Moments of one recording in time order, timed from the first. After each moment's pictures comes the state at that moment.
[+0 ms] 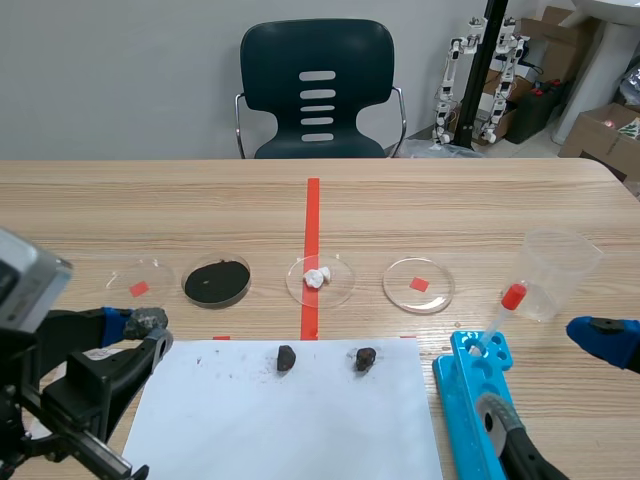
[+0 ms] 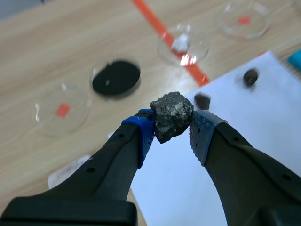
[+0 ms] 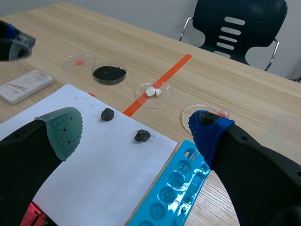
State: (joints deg) left arm 43.7 -25.6 2.3 117.2 -8.1 -11.4 4.0; right arm -66.6 32.5 3.6 116.7 5.0 10.7 37.5
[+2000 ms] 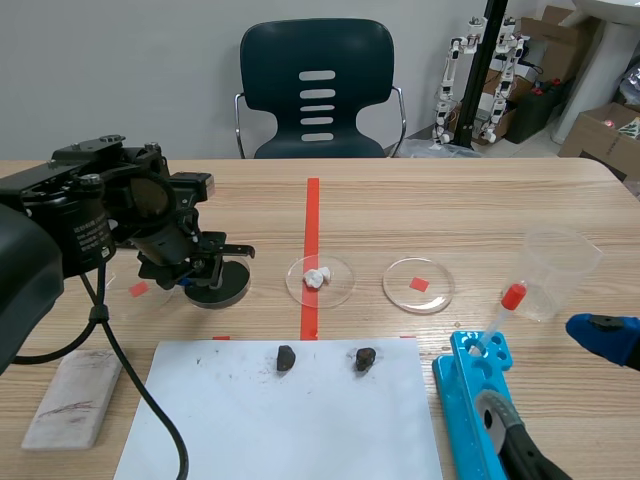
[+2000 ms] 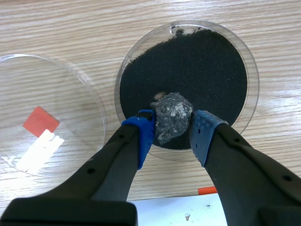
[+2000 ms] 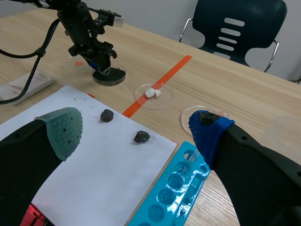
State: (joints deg) left arm -31.6 -7.4 16.4 45.0 -17.9 0.1 52.5; right arm -66.3 32.5 3.6 116.7 5.0 10.7 37.4
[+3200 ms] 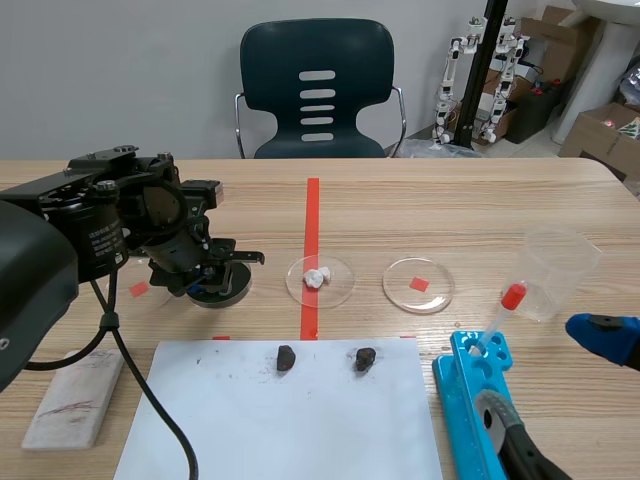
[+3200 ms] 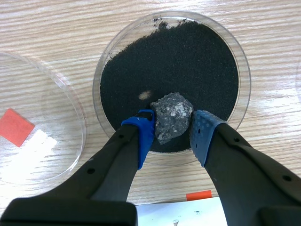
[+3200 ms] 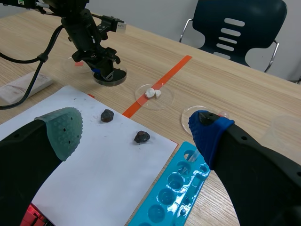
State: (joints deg) left arm -32.0 -5.7 16.4 41.6 -17.9 0.1 50.3; right arm -66.3 32.5 3.6 116.7 5.0 10.7 37.4
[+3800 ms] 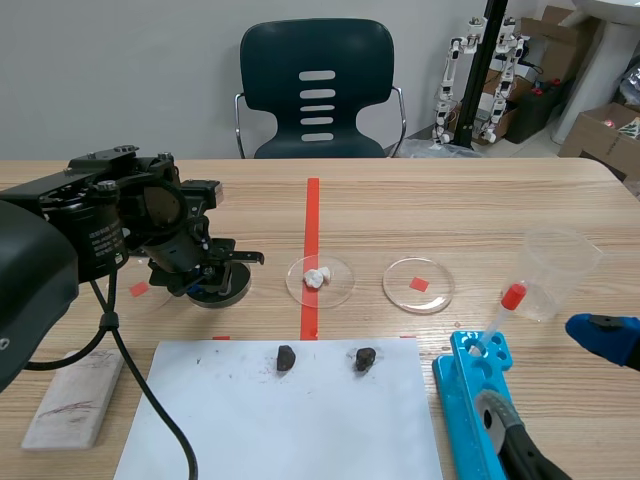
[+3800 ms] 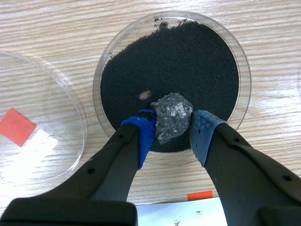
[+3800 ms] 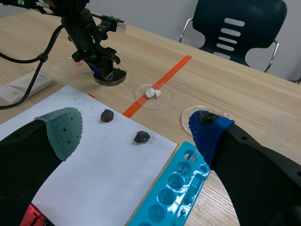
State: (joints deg) left arm -32.0 -5.7 16.4 41.6 -17.4 0.6 50.3; right arm -66.3 32.5 3.6 116.7 5.0 10.7 37.4
